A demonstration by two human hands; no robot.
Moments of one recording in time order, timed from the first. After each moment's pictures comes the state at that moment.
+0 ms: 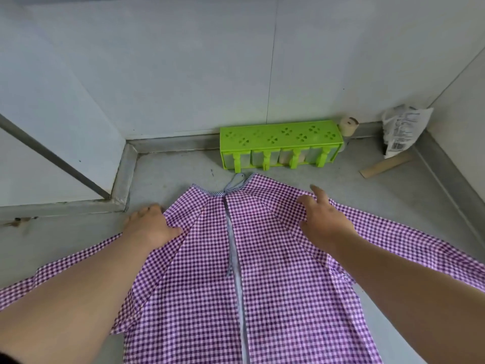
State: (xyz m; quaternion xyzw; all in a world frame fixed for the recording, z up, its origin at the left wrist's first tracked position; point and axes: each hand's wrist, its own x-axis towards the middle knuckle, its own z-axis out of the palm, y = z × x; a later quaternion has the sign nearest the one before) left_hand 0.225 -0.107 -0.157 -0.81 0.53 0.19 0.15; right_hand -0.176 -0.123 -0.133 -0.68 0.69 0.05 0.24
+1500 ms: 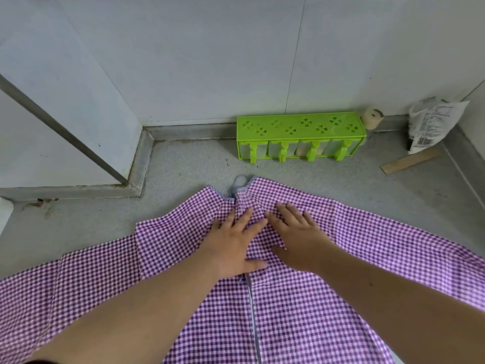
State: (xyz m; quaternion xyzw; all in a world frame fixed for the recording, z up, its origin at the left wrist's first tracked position) left_hand 0.098 -0.055 -0.164 -0.55 0.79 0.20 0.19; right_hand -0.117 -0.087 -0.165 -0.82 0.50 0.14 0.22
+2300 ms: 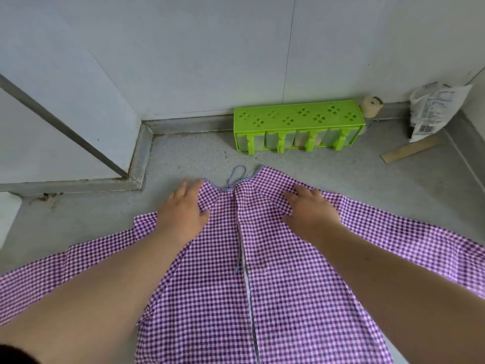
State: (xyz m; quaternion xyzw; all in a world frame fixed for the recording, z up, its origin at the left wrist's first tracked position) left_hand 0.174 -0.076 -0.145 -0.76 0.62 0.17 0.04; right_hand -0.129 -0.113 -0.144 -0.75 0.61 0.14 0.20
